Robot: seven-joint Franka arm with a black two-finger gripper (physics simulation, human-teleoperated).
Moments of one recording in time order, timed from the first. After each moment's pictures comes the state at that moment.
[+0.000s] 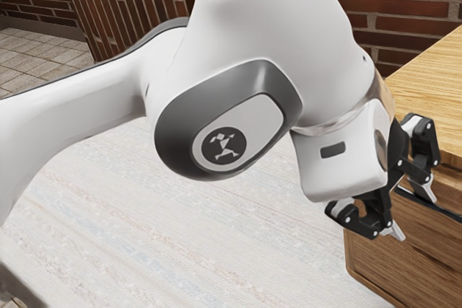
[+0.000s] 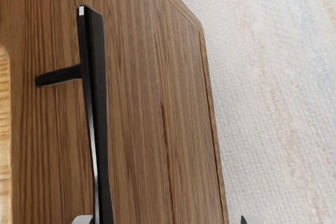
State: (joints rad) arm -0.22 0.02 -0.39 -1.55 -0.01 2.00 1.31
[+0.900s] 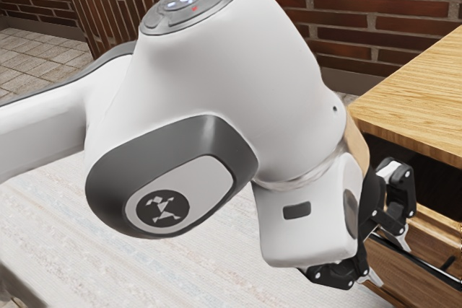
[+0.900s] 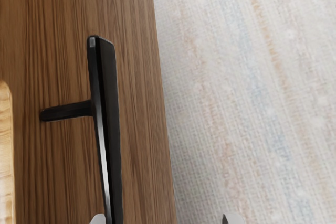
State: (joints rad) arm -0.26 -0.15 -0.39 -1.73 -0.03 1.99 1.25
